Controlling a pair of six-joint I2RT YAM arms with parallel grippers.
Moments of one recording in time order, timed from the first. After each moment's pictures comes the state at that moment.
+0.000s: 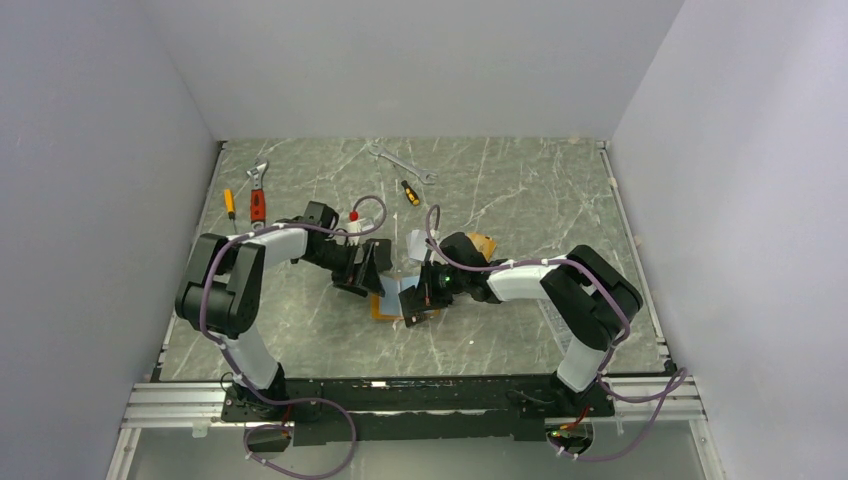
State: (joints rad) left arm -0.25 1.73 0.93 -0.52 0.86 0.03; right arm 0.73 1.73 0.74 0.19 -0.50 0.76
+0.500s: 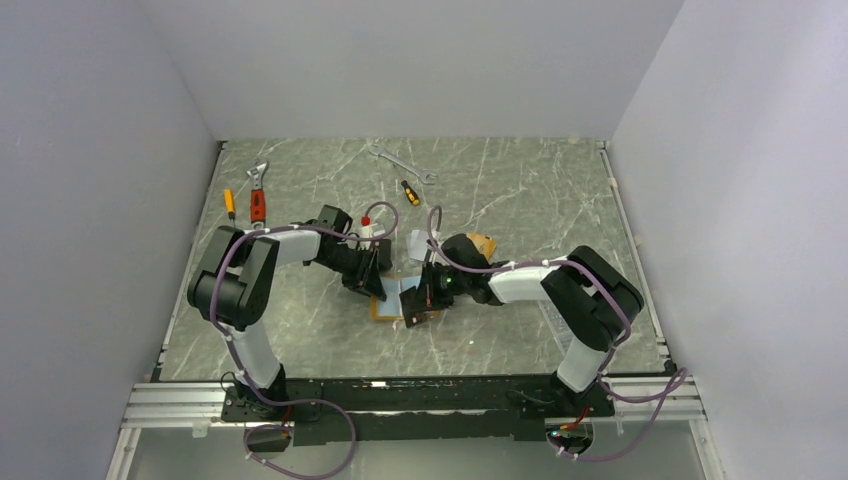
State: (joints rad) left arm -0.32 1.80 0.93 -0.41 0.84 -0.04; right arm 0.73 1.73 0.73 0.20 -0.50 0.77
